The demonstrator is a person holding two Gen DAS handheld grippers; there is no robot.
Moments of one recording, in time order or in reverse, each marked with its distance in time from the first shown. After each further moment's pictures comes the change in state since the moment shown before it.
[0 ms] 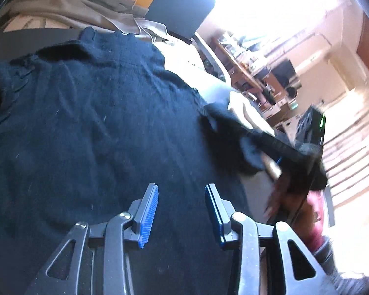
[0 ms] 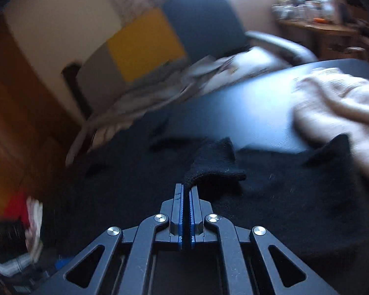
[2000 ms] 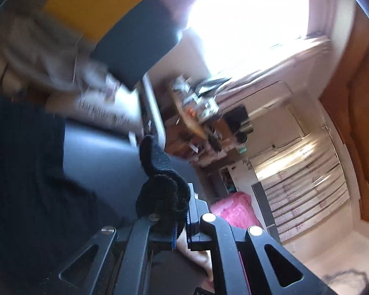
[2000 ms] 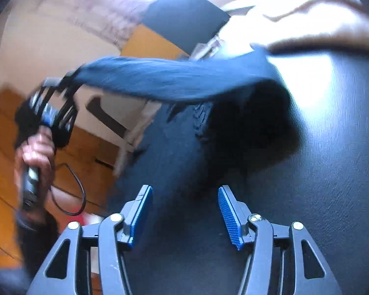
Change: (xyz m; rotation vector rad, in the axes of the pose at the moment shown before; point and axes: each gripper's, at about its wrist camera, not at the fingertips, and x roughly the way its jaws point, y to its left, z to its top) left arm 0.010 -0.126 0.179 -0.045 -0.238 -0.313; right arm -0.064 -0.064 -0.091 0.467 -0.043 0.372
